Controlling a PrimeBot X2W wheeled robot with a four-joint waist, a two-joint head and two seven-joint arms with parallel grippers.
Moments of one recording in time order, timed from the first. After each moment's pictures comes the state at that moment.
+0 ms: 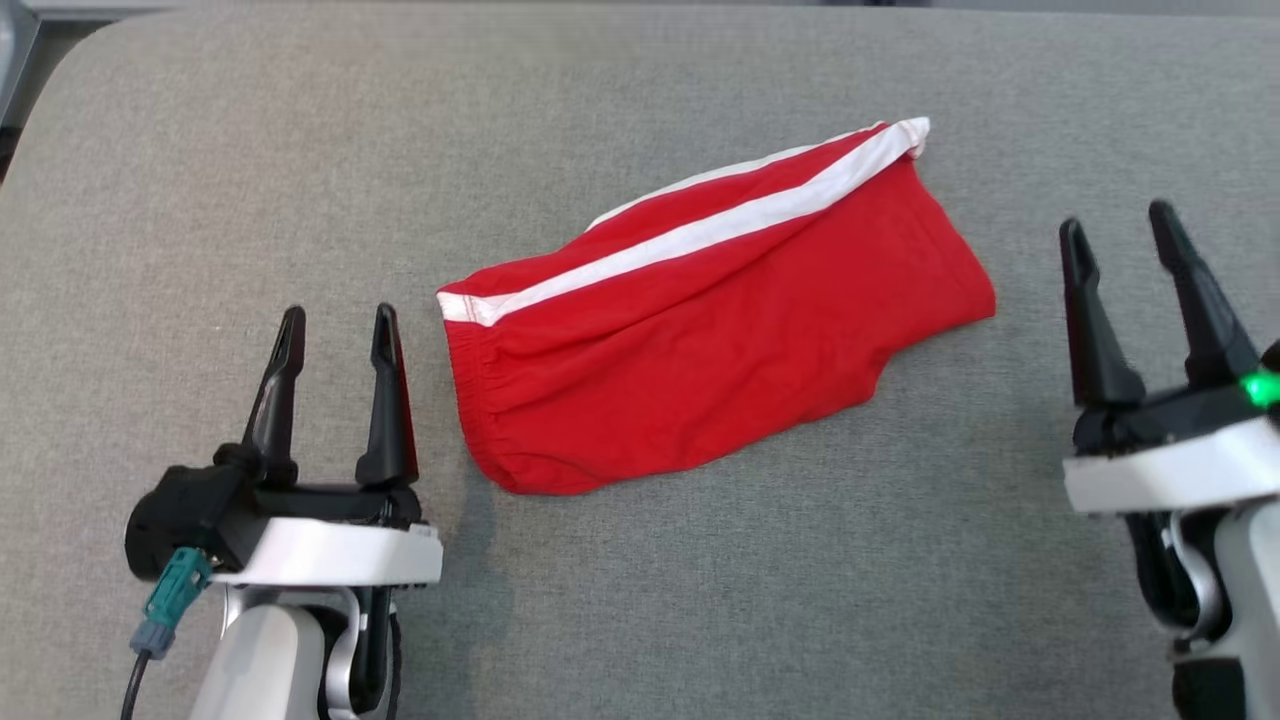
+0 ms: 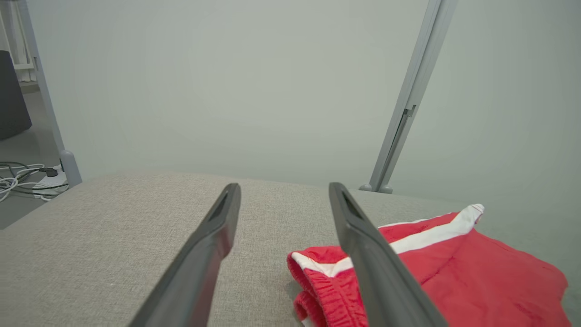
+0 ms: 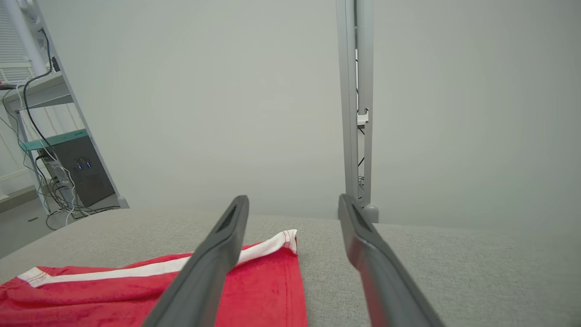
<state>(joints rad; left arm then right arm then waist) -0.20 0.05 -0.11 0.05 -0.30 0.06 -0.26 -0.37 -0.26 0.14 0.12 0.39 0.13 -0.26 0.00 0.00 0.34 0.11</state>
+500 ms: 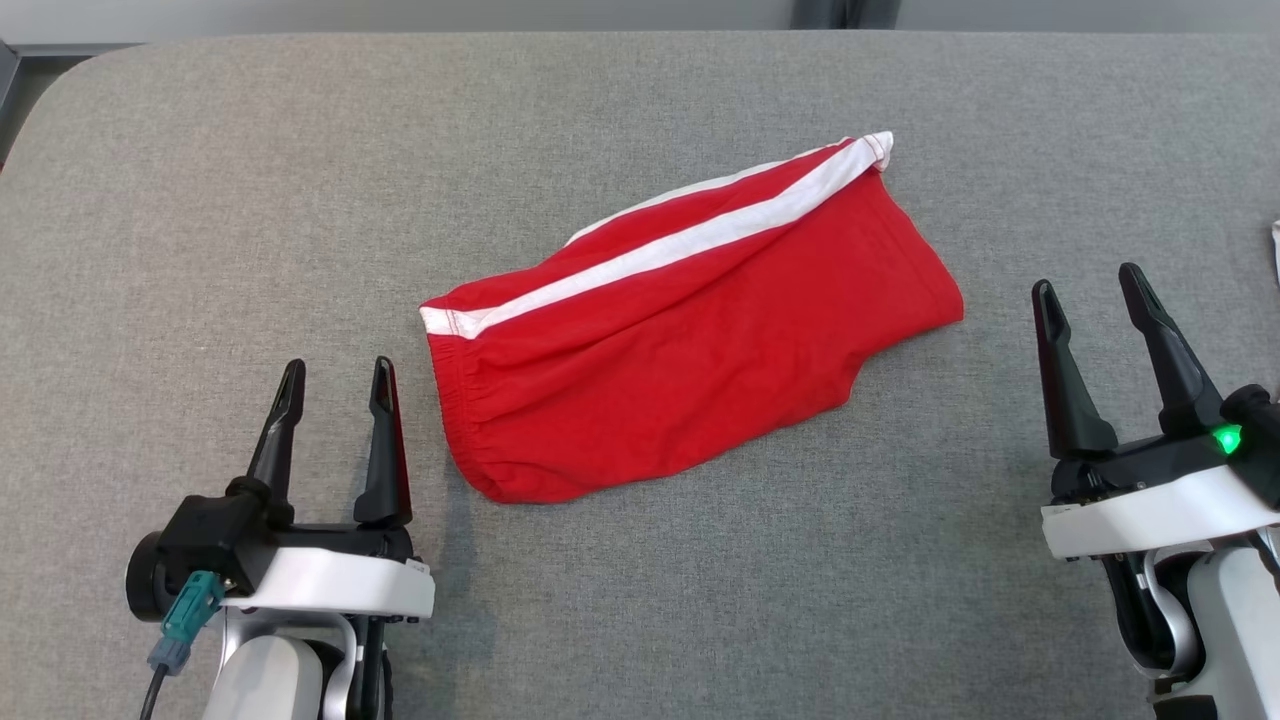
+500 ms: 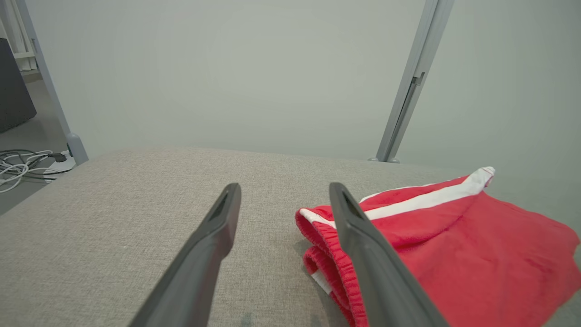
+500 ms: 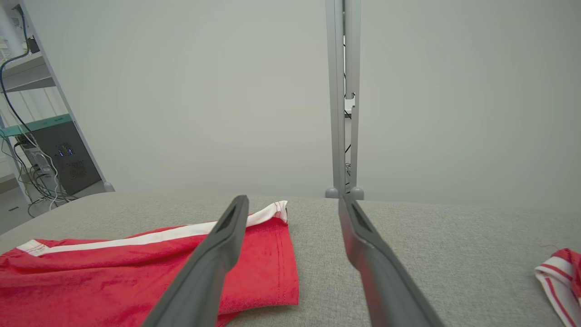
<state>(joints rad) -0.15 0.05 -0.08 0.12 -0.24 0.05 -0.26 -0.27 -0.20 0.11 0.12 0.31 0.13 -0.26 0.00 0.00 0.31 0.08</state>
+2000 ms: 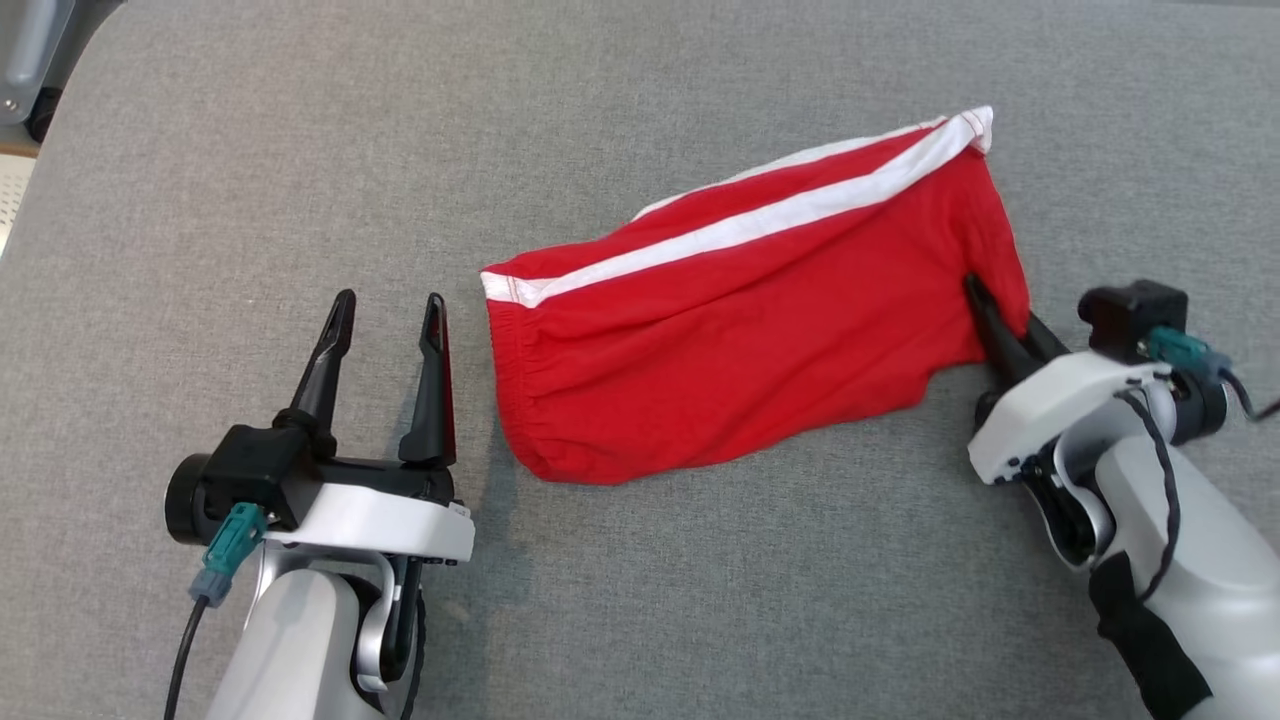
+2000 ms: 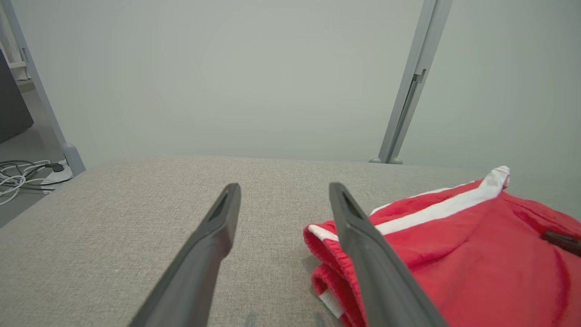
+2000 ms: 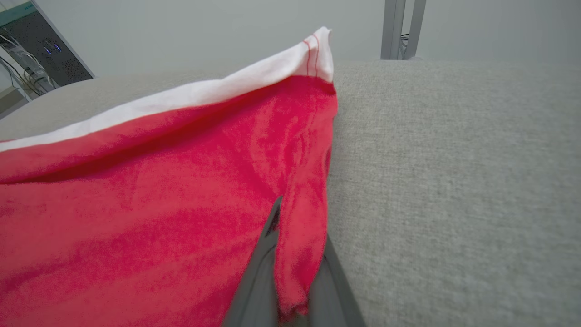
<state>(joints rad) -0.27 0.05 -0.16 0.17 -0.25 0.05 -0.26 -0.70 -0.20 0.41 0.84 0.48 0.13 -0.21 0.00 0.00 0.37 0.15</state>
